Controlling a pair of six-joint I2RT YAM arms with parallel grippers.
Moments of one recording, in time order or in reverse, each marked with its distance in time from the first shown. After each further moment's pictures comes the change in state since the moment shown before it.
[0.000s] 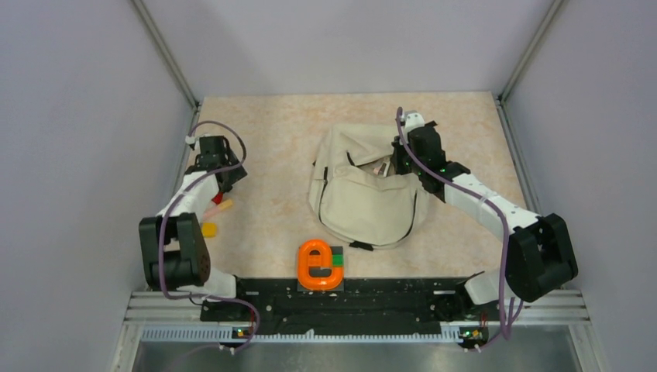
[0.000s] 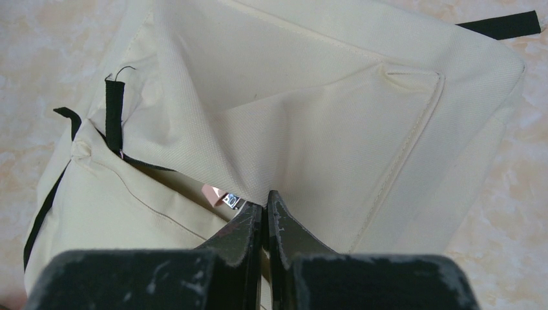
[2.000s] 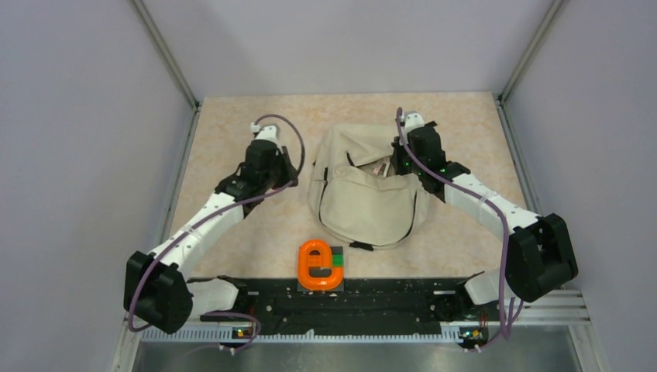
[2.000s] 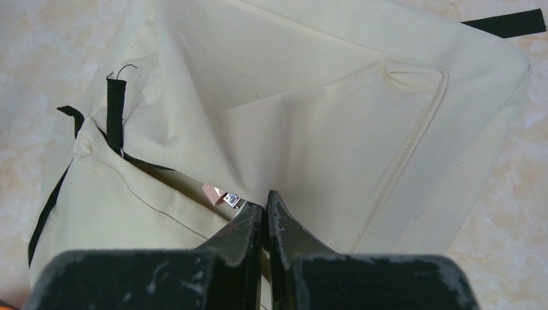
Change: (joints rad) left arm -0.442 -0.202 -0.011 0.042 0.071 0.016; right arm 0.000 0.001 0.000 -0.003 -0.008 0.000
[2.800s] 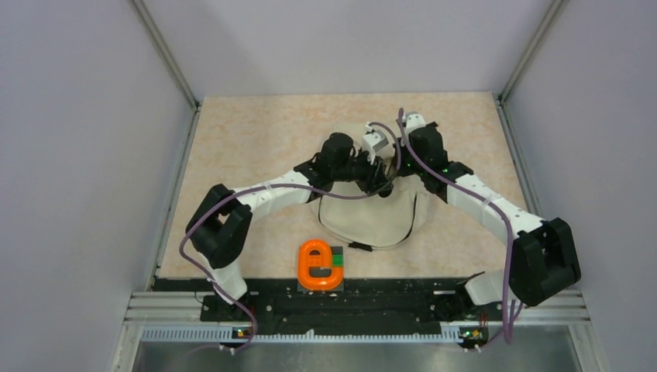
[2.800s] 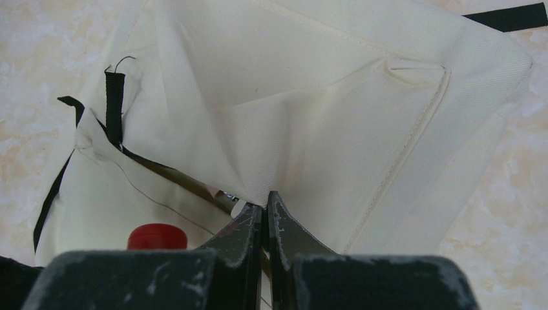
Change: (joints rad) left arm -0.417 0.511 0.274 0.472 0.658 0.231; right arm 0.000 -0.026 0.008 -0.058 -0.006 0.000
